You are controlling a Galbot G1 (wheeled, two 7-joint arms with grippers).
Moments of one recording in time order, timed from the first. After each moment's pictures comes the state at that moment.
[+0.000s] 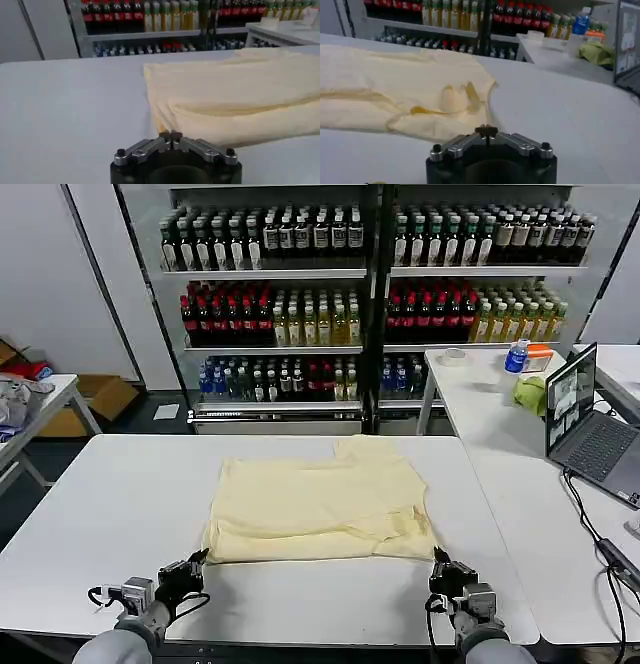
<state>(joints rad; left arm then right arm) 1.48 -1.06 -0.52 -1.98 -0.48 0.45 -0.05 -1.49 1.14 0.39 2.11 0.30 -0.50 0.28</state>
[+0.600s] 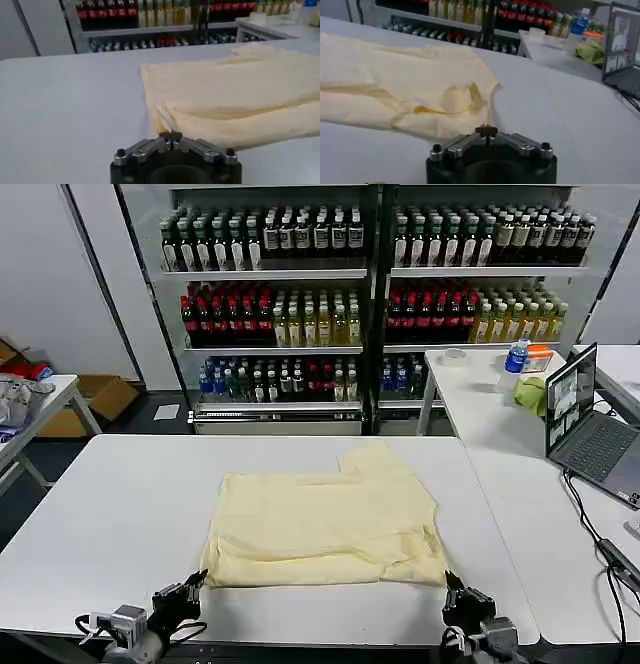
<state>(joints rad) 1.66 -1.05 -0.57 -2.12 -0.47 0.46 -0.06 -1.73 1.12 0.49 2.27 0.24 -0.52 0.23</state>
